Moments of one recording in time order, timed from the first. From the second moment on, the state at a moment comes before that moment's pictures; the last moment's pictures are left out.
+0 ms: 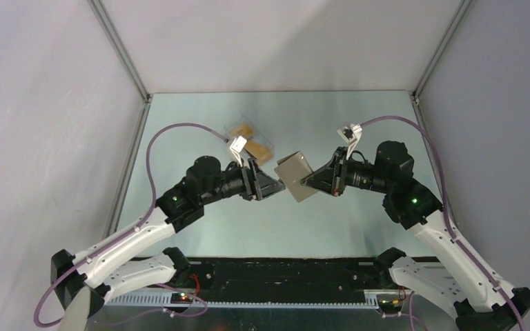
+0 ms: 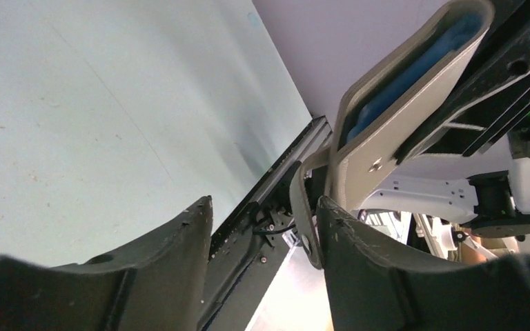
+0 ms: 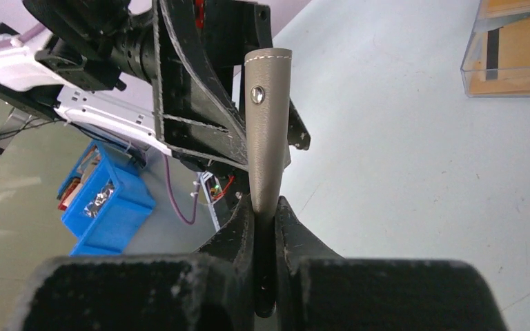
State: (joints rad) left arm -0.81 0.94 0.80 -0.09 0.26 -0.82; right arm 0.57 0.84 0.94 -0.28 -0.66 0.47
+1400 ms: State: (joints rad) left arm -0.81 1.12 1.21 -0.70 0.07 -0.76; right arm 0.52 0.89 0.91 -0.39 -0.48 0.50
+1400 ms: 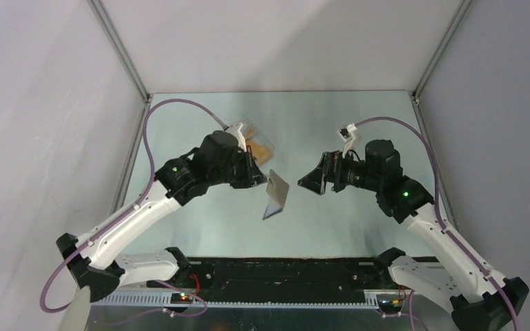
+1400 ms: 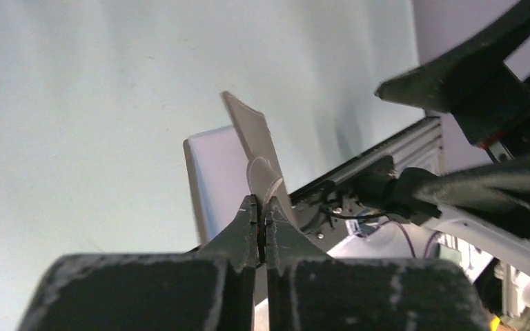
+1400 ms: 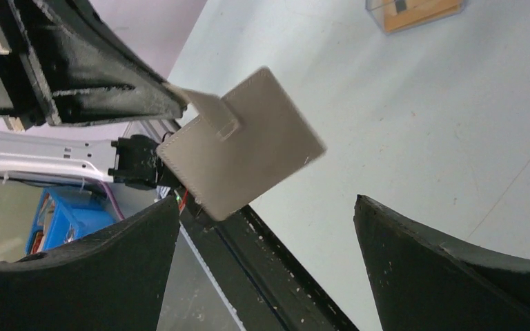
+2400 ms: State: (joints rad) left arm -0.82 1.16 1.39 -0.90 -0.03 -0.83; right arm 0.95 1.05 0.91 -0.21 0.01 0.19
